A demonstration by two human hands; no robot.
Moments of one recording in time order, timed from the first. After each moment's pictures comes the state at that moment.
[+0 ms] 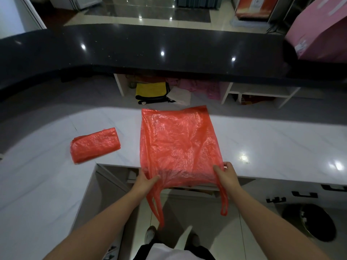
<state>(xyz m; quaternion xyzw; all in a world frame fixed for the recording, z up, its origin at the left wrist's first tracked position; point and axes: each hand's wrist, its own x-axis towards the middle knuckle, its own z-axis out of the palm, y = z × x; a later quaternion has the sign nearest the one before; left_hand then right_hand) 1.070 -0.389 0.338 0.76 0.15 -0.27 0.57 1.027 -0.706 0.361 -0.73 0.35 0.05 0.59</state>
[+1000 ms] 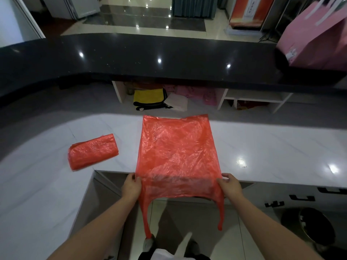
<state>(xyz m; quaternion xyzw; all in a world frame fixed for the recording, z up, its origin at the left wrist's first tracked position) 1.085 -0.367 0.325 0.85 0.23 -0.15 0.46 1.013 -0.729 0.341 -0.78 0.40 0.09 0.48</state>
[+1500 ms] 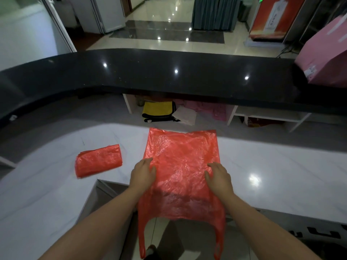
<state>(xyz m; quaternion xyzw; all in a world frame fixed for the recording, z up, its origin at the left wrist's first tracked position) 1.153 -0.419 0.383 0.96 0.01 -0.05 0.26 1.107 -0.713 0.376 -0.96 0.11 0.02 0.26</state>
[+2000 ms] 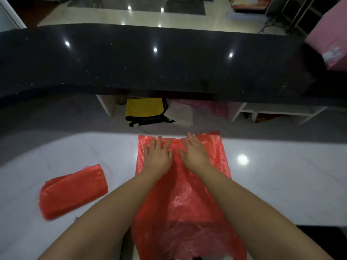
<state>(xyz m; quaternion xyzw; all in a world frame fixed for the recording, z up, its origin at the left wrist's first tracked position) 1.323 -0.481 0.337 0.98 -0.13 -0.11 0.14 1.294 -0.642 0.361 -0.98 0.05 0.08 0.20</state>
